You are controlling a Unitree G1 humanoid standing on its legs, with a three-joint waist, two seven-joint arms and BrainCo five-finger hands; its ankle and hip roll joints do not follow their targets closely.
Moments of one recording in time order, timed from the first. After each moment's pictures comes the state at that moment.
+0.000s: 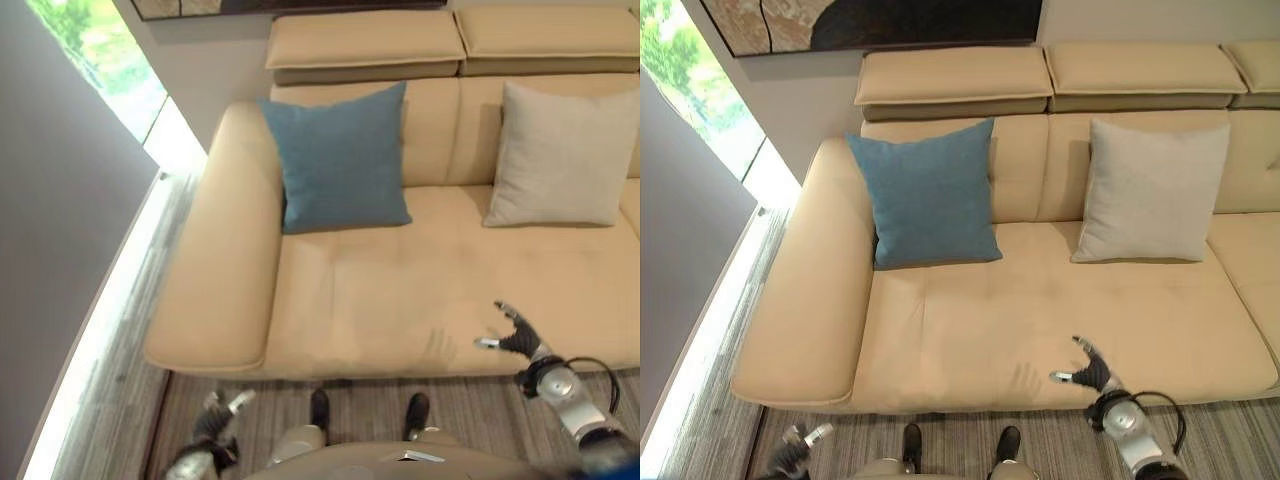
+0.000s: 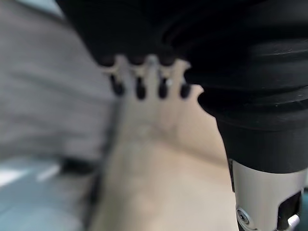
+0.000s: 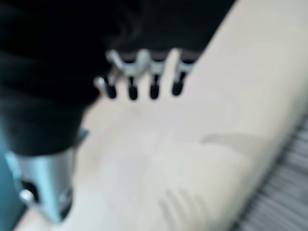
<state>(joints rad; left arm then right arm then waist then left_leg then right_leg) 0.20 0.17 -0.05 1.04 -0.44 -0.18 0.00 0.04 -0.52 0.23 0.73 -0.17 -0.17 -0.11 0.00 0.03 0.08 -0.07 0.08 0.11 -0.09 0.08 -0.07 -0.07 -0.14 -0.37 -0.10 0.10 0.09</state>
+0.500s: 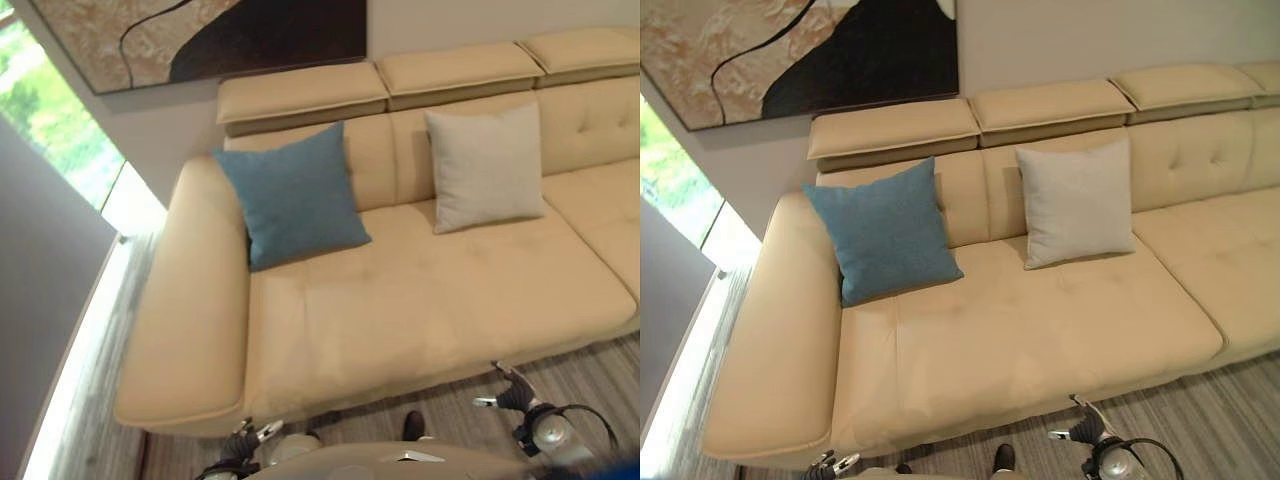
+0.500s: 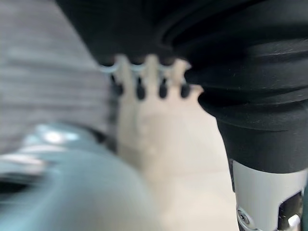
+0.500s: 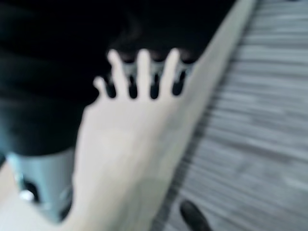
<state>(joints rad) 0.14 0.17 -0.11 1.13 -0.33 -0.18 0.01 0.04 -0.47 0.27 1.01 -0.18 -0.16 -0.10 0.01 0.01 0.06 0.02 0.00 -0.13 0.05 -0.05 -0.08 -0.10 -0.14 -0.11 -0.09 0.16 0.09</state>
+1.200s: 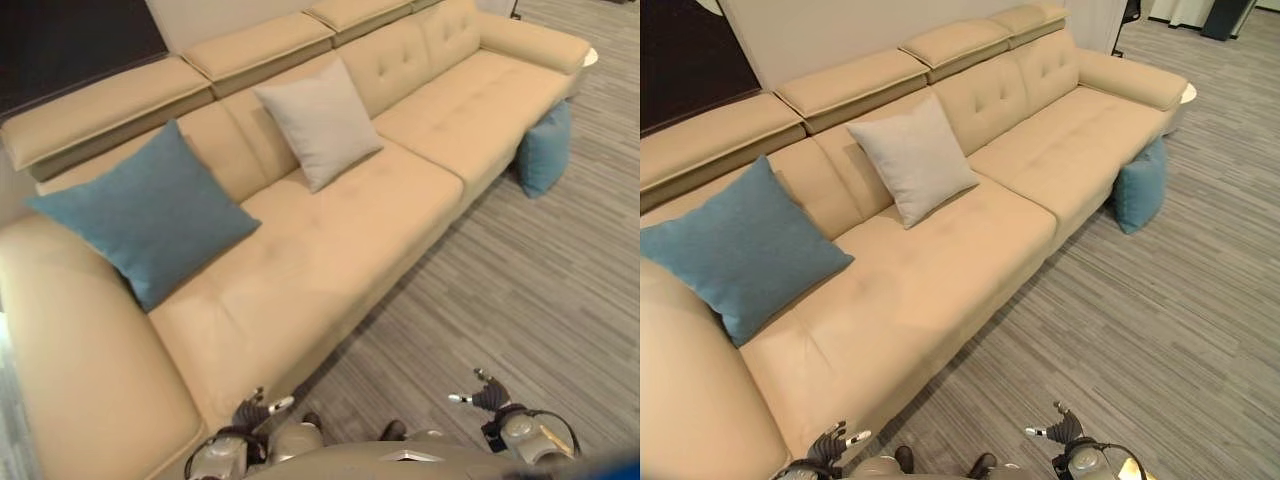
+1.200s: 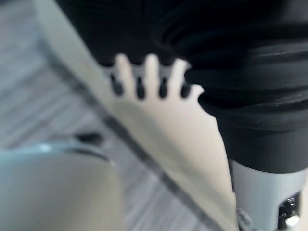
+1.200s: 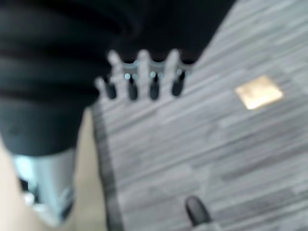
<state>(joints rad) 0.01 0.20 -0.19 1.13 -0.28 -0.16 0.03 -0.02 -0.31 0.25 1.11 -0.06 -0.13 -0.15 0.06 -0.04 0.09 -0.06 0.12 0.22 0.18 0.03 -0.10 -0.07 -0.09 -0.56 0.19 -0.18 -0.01</state>
